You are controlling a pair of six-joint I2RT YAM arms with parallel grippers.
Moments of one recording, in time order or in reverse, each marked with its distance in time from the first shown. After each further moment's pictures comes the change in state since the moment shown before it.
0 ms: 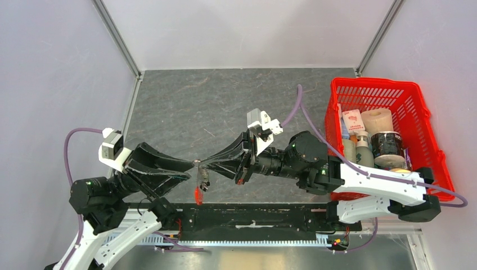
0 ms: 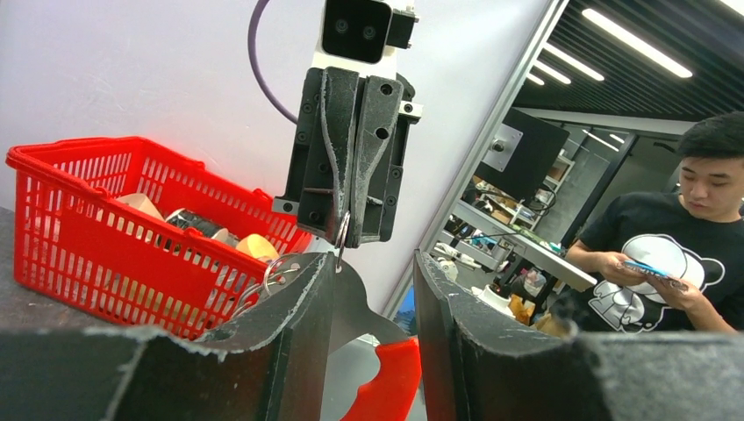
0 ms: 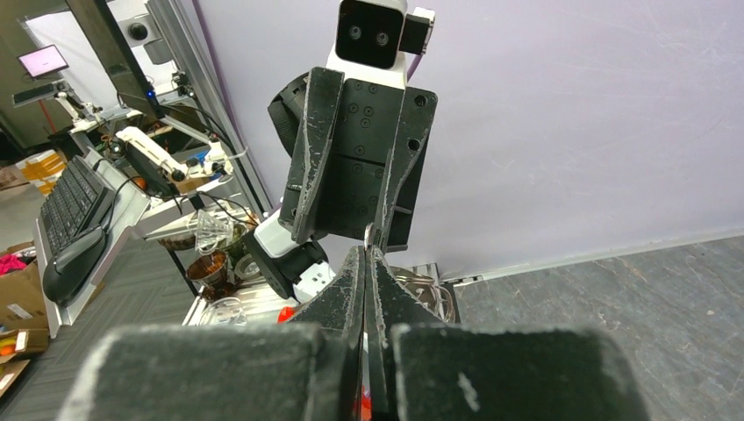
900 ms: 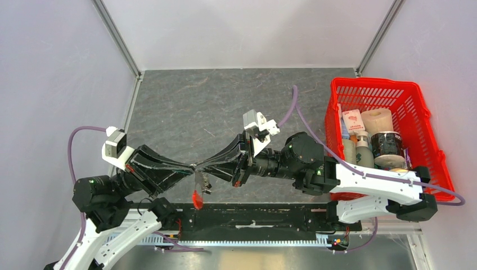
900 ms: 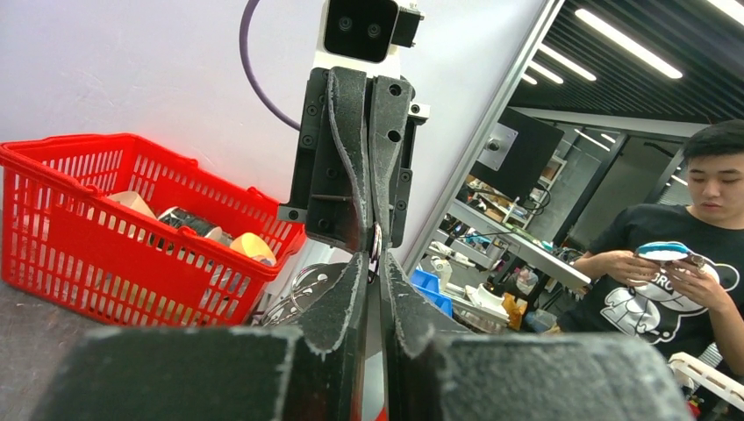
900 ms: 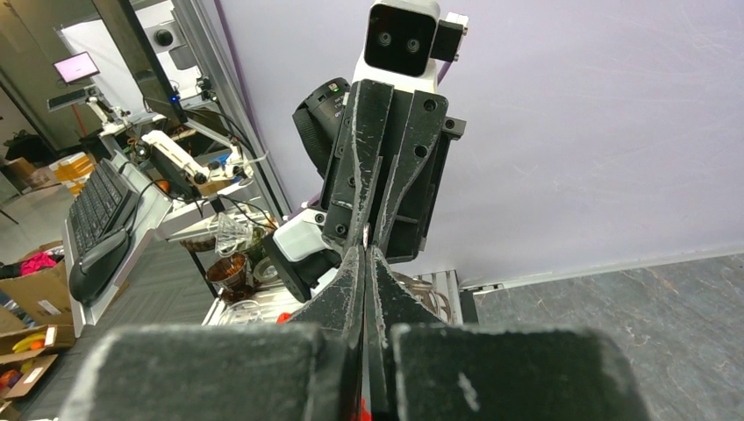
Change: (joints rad) left arm 0.000 0.010 -0.019 0.040 0.014 -0.019; right arm 0.005 0.027 0.000 0.051 -0.030 0.029
